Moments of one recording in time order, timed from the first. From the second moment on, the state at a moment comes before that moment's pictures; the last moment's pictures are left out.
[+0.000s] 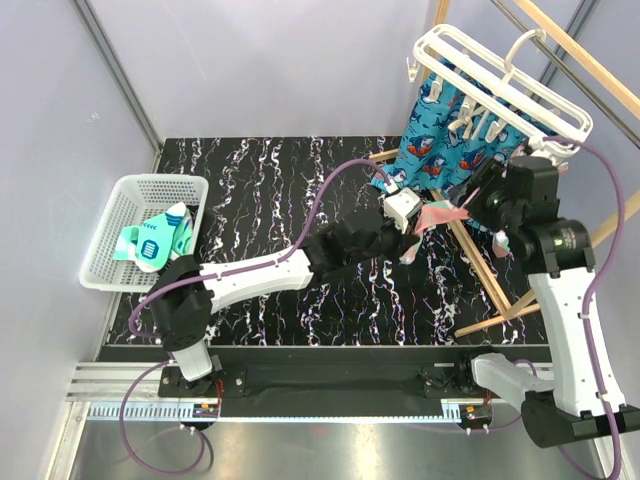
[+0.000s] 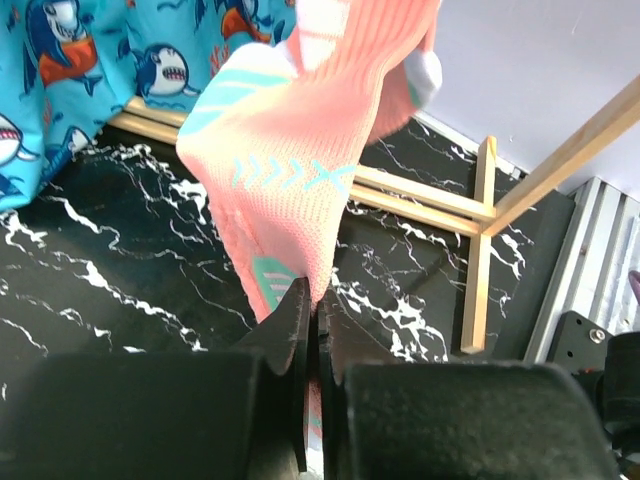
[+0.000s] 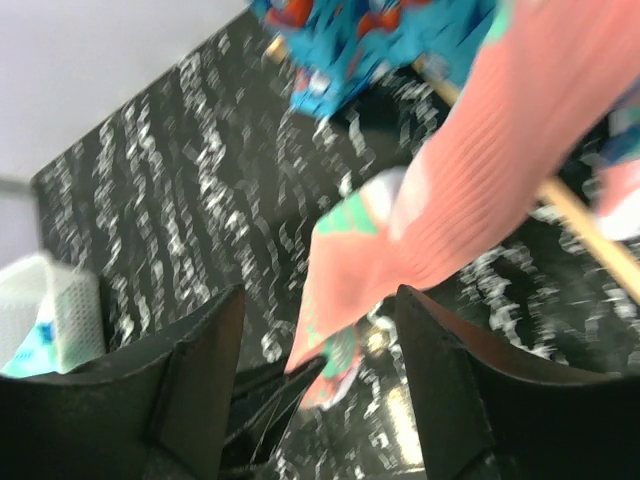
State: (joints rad) left arm -1.08 1.73 1.34 0.17 -0.02 -0.20; right arm 0.16 1.03 1.44 -0.93 0.10 0.65
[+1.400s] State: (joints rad) left arm -1.08 1.60 1.23 0.16 0.07 -0.32; right arm 0.12 1.35 1.95 -1.04 0.58 0.45
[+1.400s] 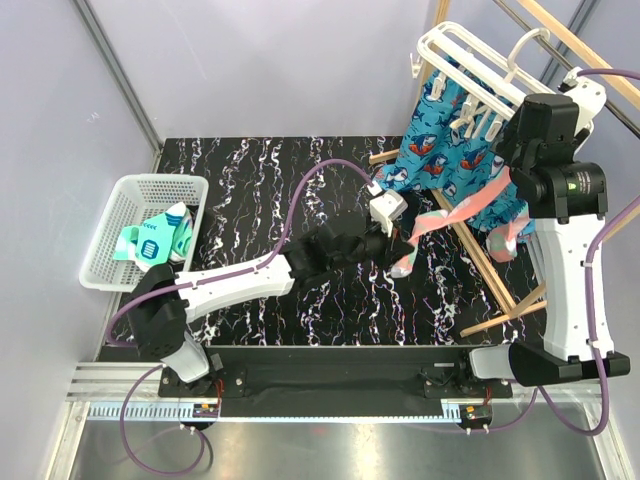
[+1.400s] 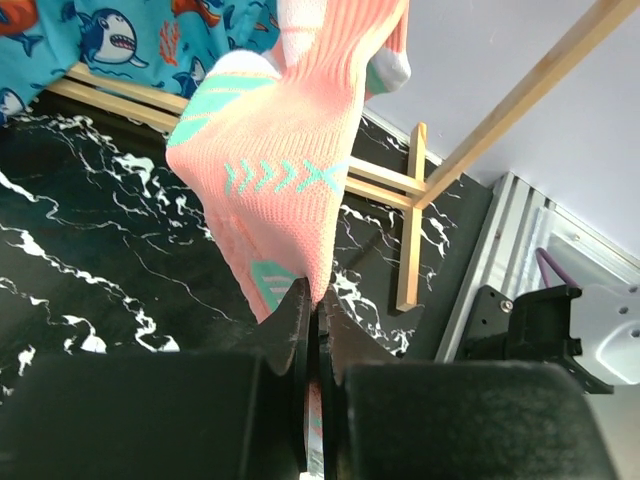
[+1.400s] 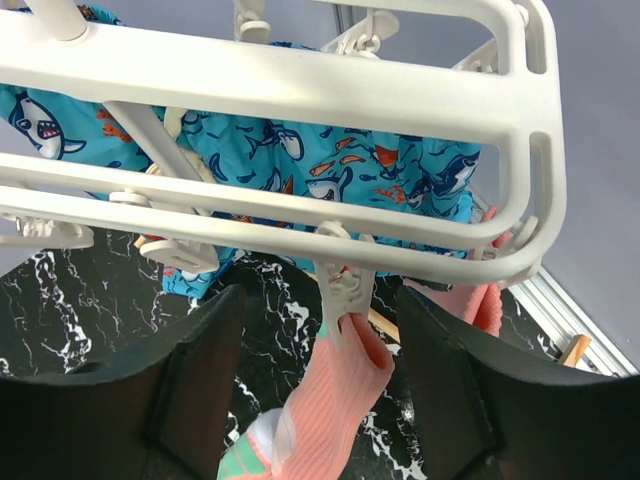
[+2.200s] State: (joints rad) left arm -1.05 1.57 1.20 0.16 0.13 -0.39; right arm 0.07 1.36 1.85 -0.90 0.56 0.38
